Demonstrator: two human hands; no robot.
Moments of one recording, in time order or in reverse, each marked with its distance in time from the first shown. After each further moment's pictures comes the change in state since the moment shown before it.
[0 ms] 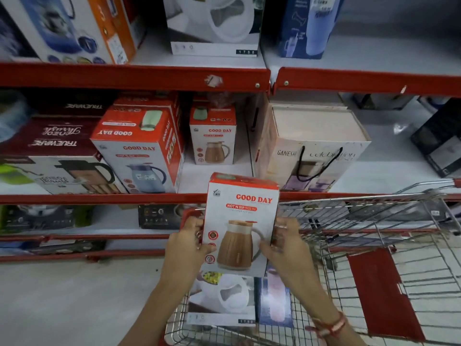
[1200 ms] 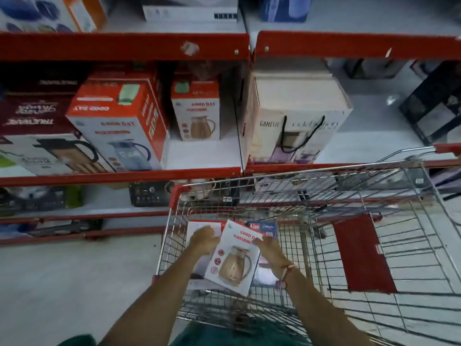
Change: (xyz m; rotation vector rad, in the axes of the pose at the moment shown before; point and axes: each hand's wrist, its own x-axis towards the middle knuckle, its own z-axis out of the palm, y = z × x) left_hand 0.024 -0.066 0.113 0.299 -0.514 -0.250; right_hand 0.008 0.125 0.044 0.343 -0.159 0.637
